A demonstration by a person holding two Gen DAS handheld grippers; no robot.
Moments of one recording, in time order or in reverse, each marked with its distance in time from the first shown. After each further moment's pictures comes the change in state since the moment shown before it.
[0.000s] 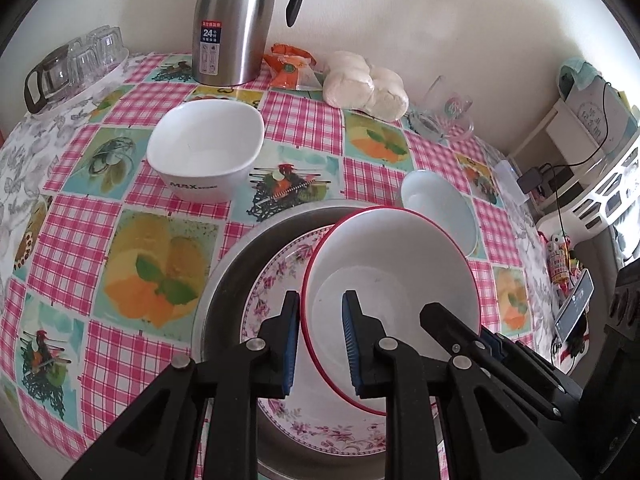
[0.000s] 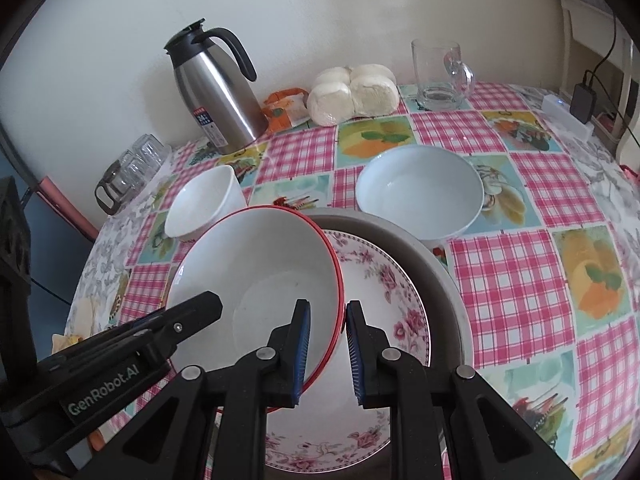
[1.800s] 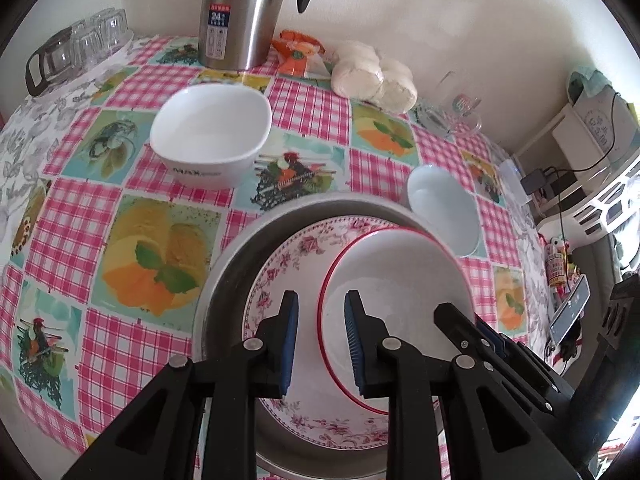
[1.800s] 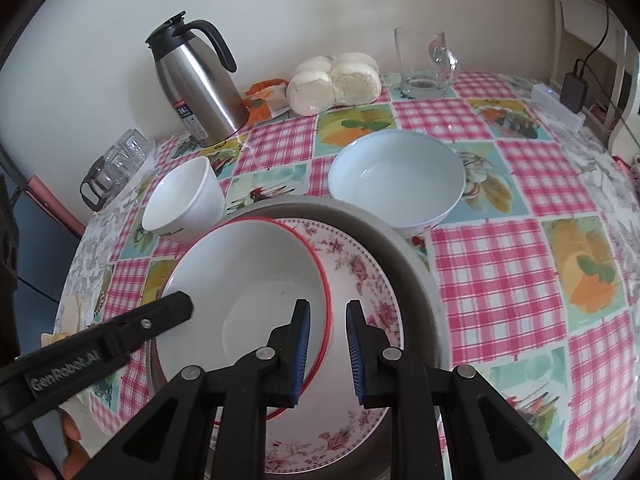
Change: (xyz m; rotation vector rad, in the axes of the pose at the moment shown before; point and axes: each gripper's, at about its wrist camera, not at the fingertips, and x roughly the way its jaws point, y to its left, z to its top) left arm -0.002 0.006 0.004 -0.043 0.040 -0.011; right arm 0.000 -0.011 0.001 0.002 0.003 -0.055
